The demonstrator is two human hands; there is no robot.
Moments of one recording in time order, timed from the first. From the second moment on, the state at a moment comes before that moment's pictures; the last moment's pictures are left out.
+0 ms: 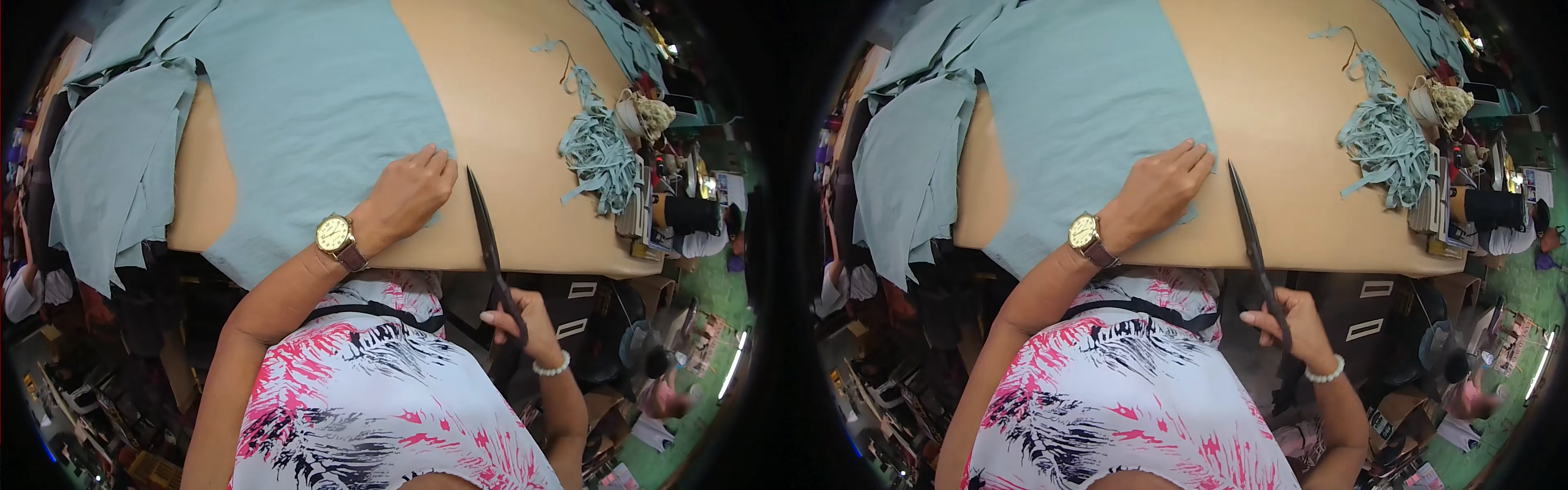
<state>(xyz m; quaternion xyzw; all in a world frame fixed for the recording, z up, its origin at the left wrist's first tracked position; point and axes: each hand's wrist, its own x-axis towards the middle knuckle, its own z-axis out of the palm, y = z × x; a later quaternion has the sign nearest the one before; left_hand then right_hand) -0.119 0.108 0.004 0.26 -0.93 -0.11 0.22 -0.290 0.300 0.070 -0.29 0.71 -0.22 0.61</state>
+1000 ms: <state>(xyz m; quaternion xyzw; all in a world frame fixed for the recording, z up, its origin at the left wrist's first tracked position) -0.117 0.127 0.000 0.23 -0.92 -0.10 0.30 -0.267 0.287 0.056 -0.31 0.66 -0.30 0.61</state>
